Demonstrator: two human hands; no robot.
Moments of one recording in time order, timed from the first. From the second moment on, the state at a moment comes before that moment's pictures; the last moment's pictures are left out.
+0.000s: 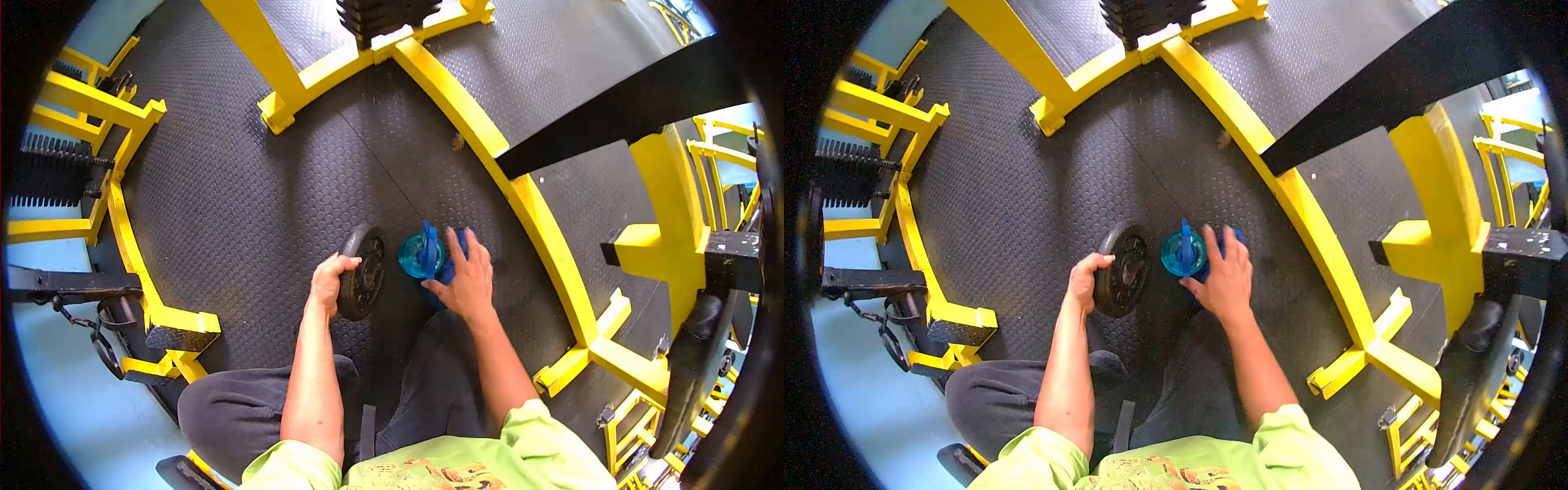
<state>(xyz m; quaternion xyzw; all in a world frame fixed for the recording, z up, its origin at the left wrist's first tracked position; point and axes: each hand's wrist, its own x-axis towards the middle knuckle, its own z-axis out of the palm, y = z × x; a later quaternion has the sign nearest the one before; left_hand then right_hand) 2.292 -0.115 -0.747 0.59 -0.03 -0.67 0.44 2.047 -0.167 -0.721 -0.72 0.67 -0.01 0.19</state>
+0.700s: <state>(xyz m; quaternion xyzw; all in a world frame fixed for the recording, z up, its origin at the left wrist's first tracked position) 2.293 -0.124 -0.758 0.75 -0.20 -0.48 0.41 2.093 -0.182 -0.717 -0.94 0.15 0.17 0.27</state>
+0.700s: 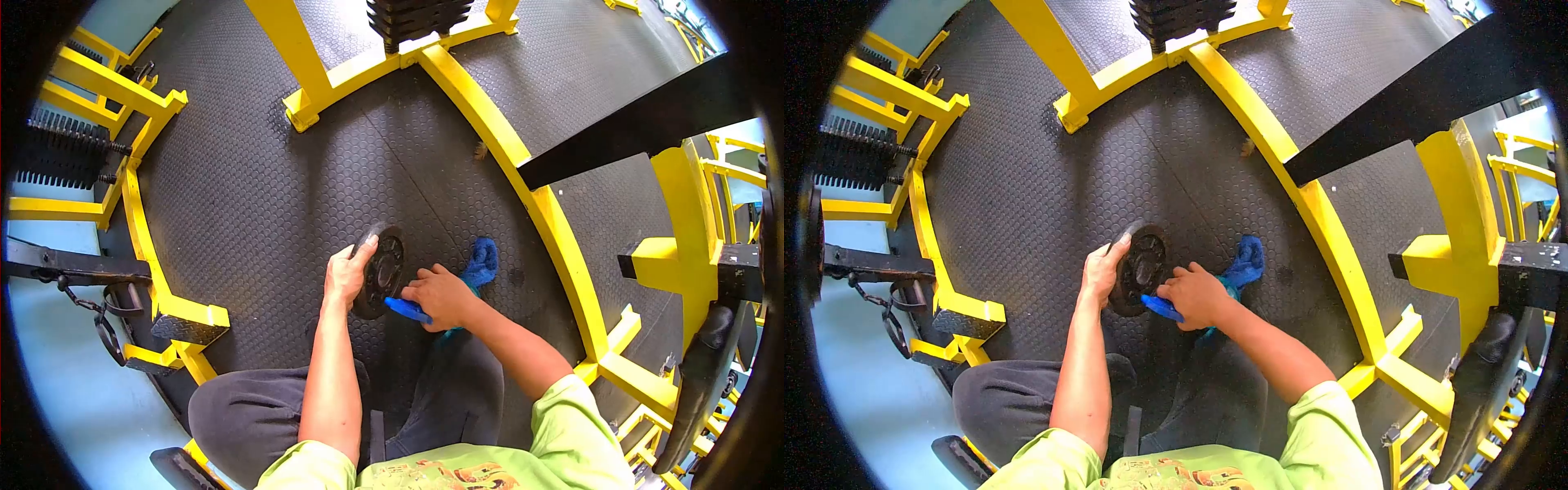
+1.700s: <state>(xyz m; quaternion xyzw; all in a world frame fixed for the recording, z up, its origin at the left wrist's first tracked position) 2.293 -0.127 -0.740 0.74 -0.18 -0.50 0.41 2.029 -0.198 -0.764 -0.52 0.75 -0.03 0.41</state>
